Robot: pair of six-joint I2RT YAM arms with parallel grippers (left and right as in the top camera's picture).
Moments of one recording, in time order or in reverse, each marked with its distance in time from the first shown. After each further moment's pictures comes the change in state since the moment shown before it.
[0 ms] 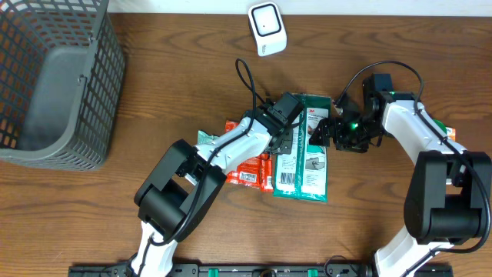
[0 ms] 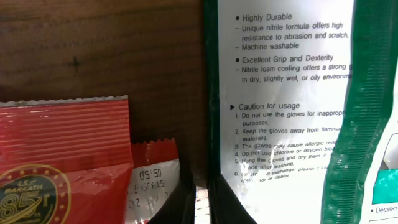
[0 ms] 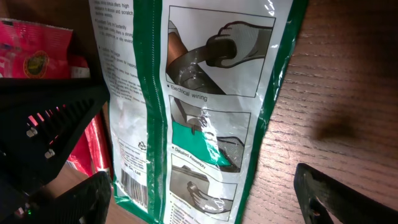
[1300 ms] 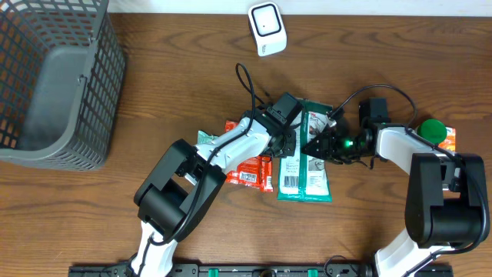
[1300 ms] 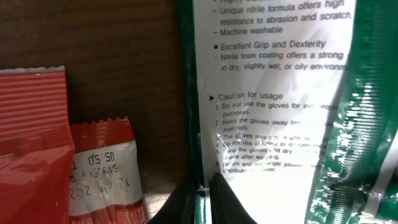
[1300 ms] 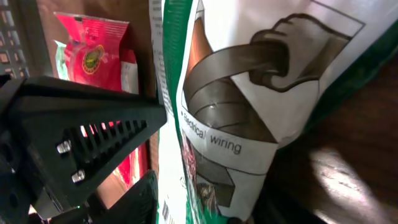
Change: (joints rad) left arm 0.002 0.000 -0.008 0.011 0.130 -0.018; right arm 0.000 -0.023 -0.296 0.418 -0.298 0.099
